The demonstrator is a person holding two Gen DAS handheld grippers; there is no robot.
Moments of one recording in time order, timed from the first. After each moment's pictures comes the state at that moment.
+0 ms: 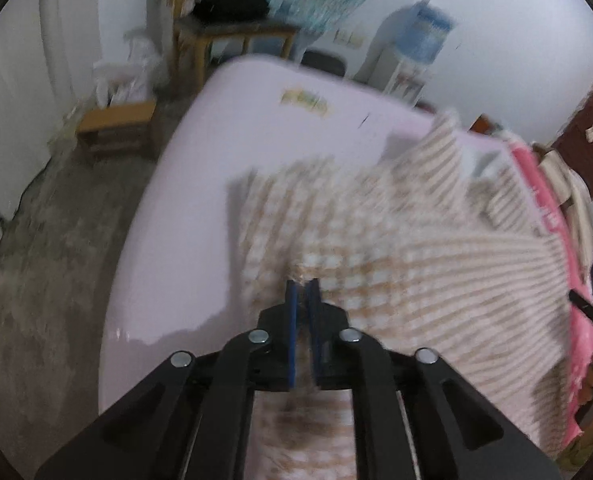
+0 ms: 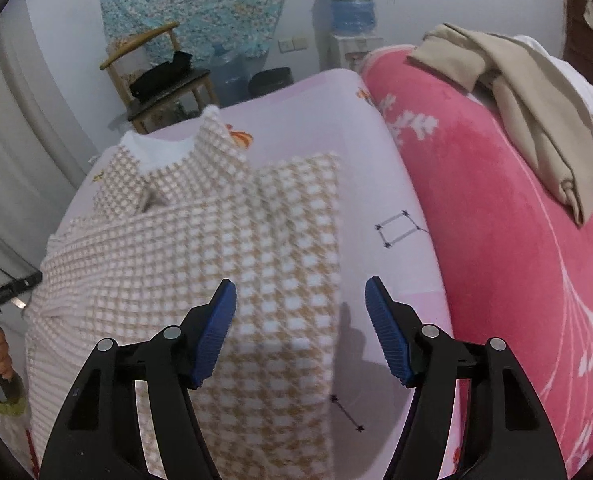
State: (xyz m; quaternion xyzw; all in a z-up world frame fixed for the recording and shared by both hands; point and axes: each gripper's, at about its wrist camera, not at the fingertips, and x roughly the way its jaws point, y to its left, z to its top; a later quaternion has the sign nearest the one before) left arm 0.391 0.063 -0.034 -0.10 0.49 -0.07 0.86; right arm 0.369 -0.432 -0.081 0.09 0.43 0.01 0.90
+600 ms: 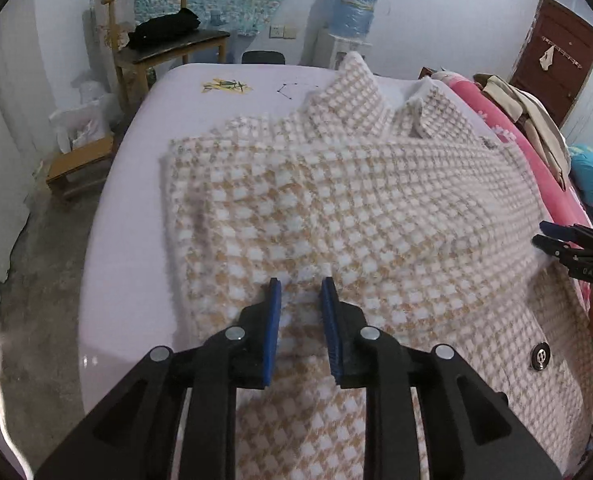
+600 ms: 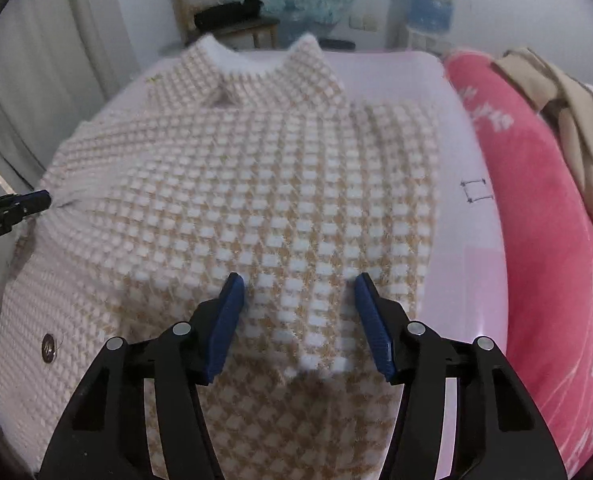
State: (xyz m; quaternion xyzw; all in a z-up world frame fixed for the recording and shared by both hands) left arm 0.329 0.019 -0.034 0.01 0.47 -0.15 0.87; right arm 0.342 -0.378 -0.108 -0.03 0.46 0.10 0.88
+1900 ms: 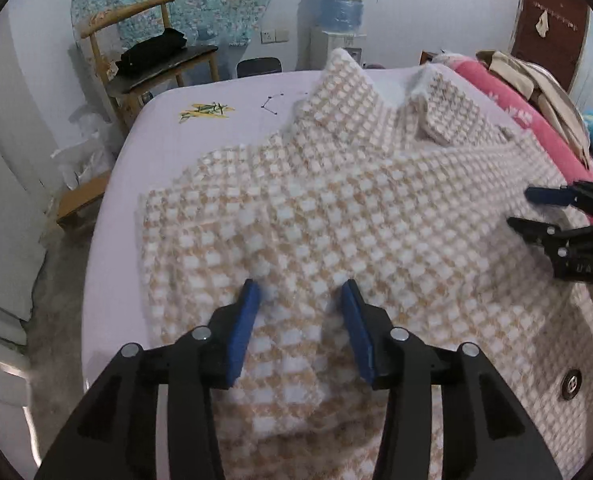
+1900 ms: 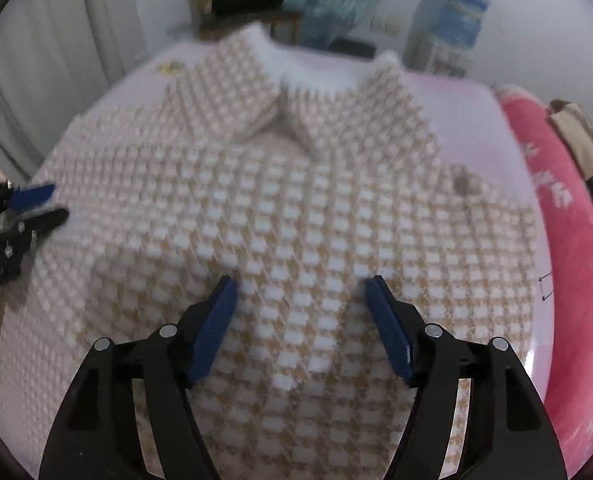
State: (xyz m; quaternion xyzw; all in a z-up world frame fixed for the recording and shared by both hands) left arm 0.368 -0.025 -0.035 0.09 0.46 -0.13 0.87; right arm 0.373 -0.286 -0.102 -0.08 0.47 0.09 0.87
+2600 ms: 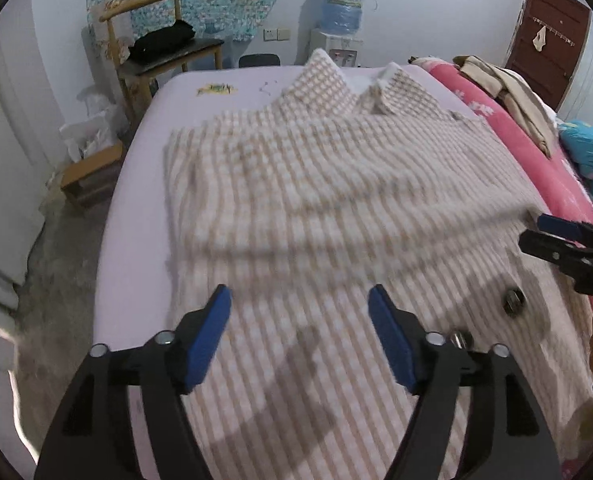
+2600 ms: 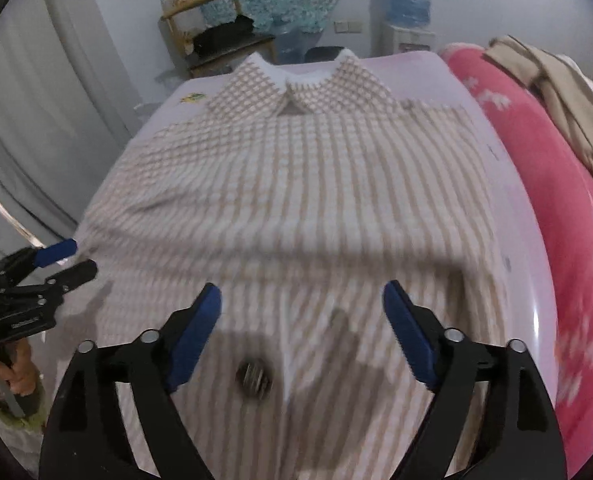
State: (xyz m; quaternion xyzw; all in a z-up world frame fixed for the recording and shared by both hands) left arm 0.253 -0.010 -0.009 0.04 0.47 -0.14 0.87; right arm 0.219 -0.309 -0.069 0.04 0.45 0.07 0.89
